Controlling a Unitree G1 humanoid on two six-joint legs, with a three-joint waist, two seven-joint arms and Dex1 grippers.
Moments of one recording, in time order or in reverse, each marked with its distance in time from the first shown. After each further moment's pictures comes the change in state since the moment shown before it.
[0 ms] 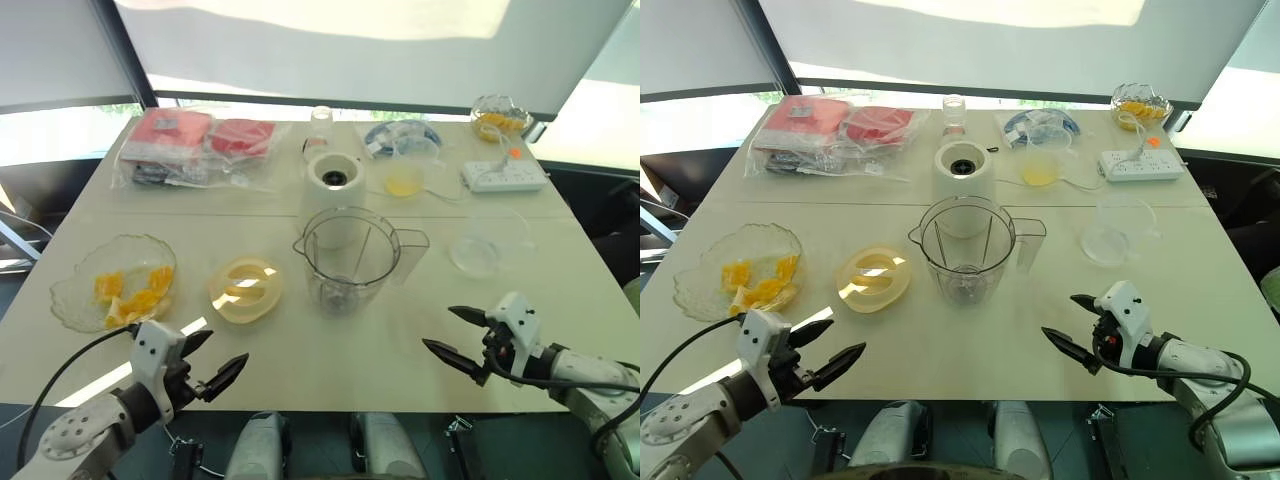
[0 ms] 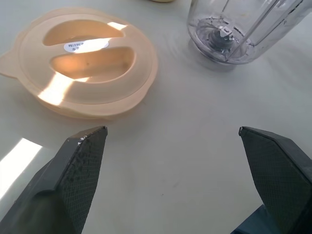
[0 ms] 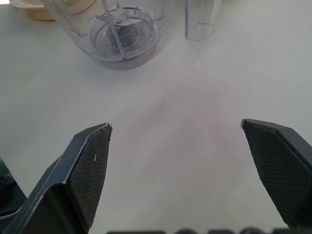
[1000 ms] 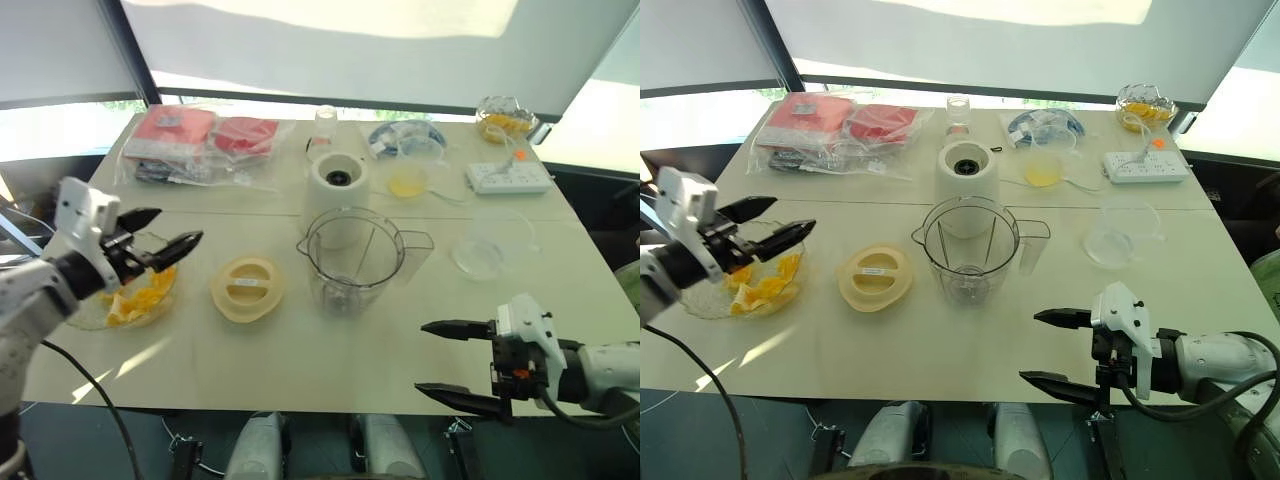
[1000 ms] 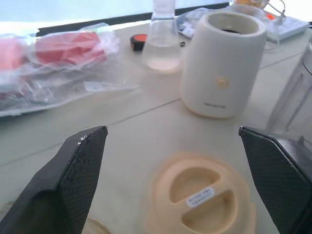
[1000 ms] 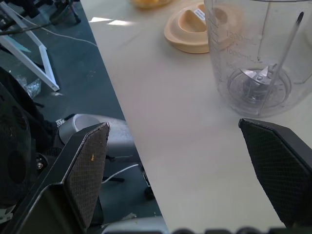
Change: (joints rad) left arm -0.644 0.372 0.250 0.246 -0.214 0.324 0.023; right arm 0.059 -0.193 -0.128 -0.315 0.330 0.169 0.225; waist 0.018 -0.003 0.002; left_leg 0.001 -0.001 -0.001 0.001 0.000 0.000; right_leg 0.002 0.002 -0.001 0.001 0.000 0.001
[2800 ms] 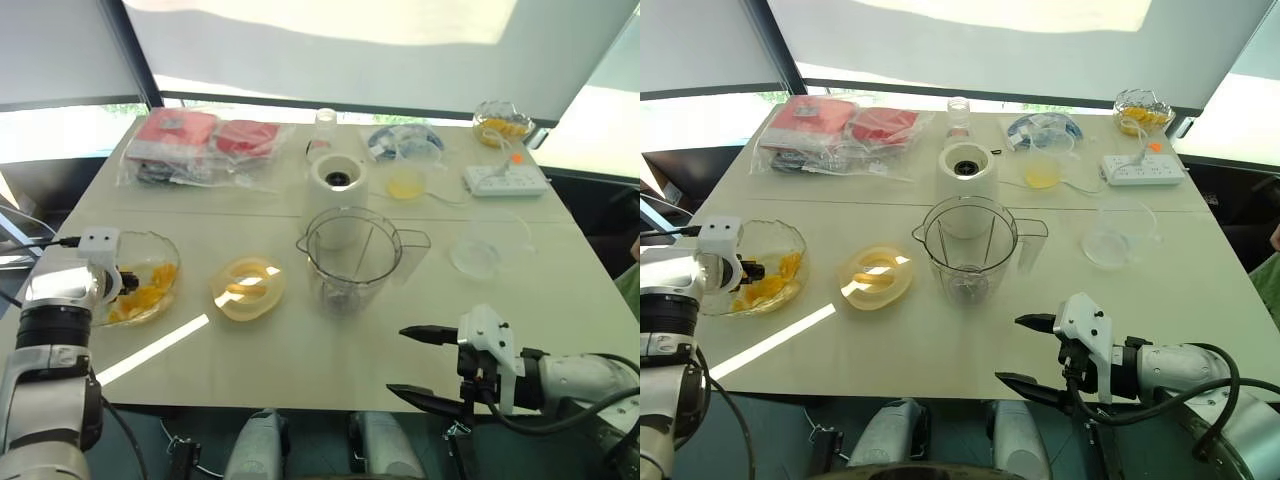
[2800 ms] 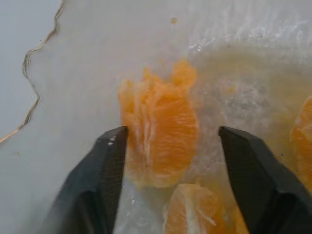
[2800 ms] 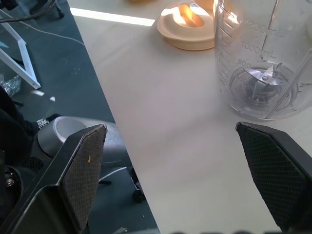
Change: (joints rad) left arm -0.476 -0.185 -0.389 0.933 0.638 0.215 0.394; right arm -0.021 0.037 0.185 -0.053 -0.087 0.000 -0.191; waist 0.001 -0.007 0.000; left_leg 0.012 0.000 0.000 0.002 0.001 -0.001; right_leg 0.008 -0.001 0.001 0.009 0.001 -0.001
